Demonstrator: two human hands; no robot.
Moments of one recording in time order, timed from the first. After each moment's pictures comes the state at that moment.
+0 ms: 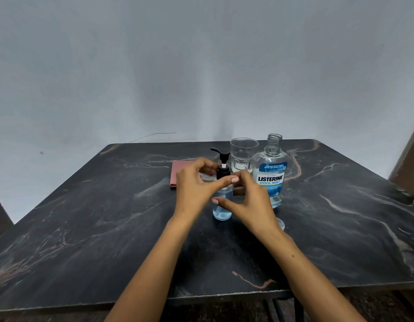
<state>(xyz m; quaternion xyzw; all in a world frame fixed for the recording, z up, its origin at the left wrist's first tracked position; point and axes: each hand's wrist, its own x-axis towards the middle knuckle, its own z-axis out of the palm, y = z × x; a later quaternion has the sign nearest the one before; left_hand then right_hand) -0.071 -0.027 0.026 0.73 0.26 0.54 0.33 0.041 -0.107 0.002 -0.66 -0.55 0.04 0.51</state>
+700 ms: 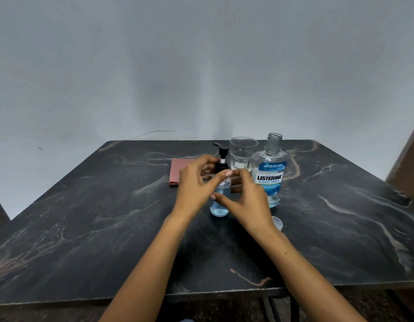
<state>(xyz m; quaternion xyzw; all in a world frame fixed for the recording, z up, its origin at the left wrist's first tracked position) -0.068 -0.018 0.020 0.74 0.21 0.52 0.37 0.036 -0.105 0.003 -0.69 -0.53 0.00 0.49</state>
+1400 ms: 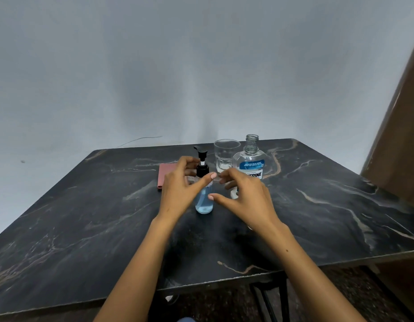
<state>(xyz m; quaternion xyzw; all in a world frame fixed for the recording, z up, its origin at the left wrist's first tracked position) -0.077 -0.022 0.018 0.76 0.24 0.51 0.31 0.046 -0.140 0.024 -0.71 -0.58 -0.09 0.40</state>
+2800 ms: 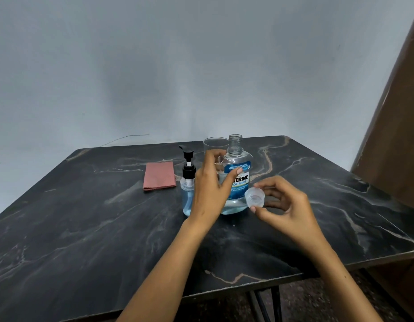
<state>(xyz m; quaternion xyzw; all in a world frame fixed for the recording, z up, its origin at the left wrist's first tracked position) -0.003 -0.063 0.019 0.76 0.17 0.53 0.33 0.108 -0.202 0.004 -0.55 -0.58 0.07 0.60</state>
